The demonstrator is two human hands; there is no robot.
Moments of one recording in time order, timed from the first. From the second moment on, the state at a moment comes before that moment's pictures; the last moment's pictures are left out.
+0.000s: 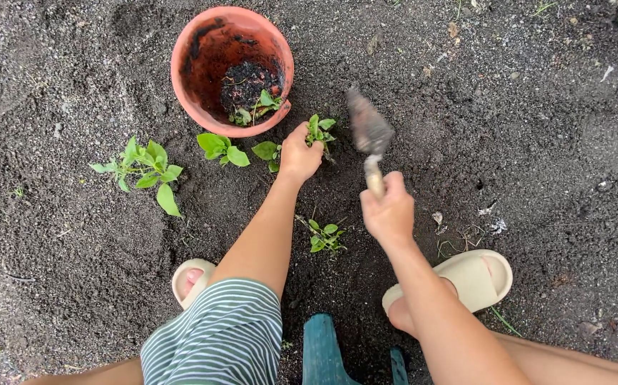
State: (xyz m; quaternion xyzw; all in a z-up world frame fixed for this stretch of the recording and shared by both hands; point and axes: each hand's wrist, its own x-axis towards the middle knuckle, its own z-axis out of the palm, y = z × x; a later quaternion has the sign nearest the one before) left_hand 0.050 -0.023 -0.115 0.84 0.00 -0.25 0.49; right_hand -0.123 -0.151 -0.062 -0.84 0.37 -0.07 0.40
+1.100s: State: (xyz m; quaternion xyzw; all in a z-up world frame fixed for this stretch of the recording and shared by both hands) left_hand 0.056 -0.035 -0.148 0.90 -0.18 -0.23 0.34; right_hand -0.132 -0.179 -0.092 -0.87 0.40 0.00 0.30
